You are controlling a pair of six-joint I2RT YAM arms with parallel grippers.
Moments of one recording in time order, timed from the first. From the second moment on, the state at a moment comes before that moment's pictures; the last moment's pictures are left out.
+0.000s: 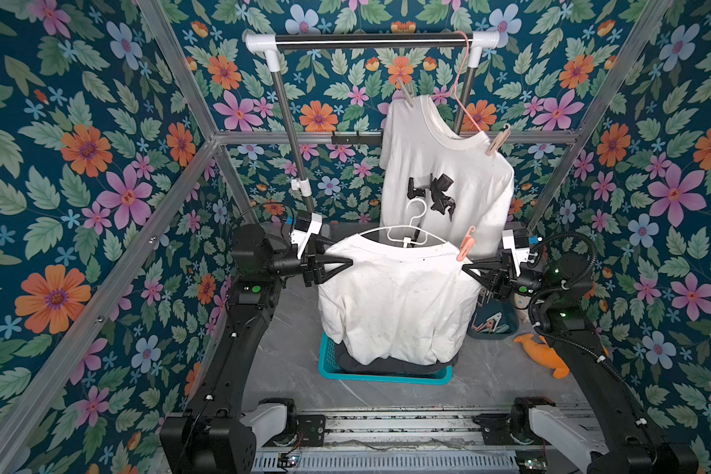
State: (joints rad) left arm -0.09 1.16 1.10 0.18 1.38 -0.28; right arm 0.03 0.99 0.84 0.34 -1.21 0.43
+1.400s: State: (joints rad) left arm -0.09 1.07 1.03 0.02 1.12 -0.15; right arm 0.03 0.79 0.72 -0.16 -0.65 0.41
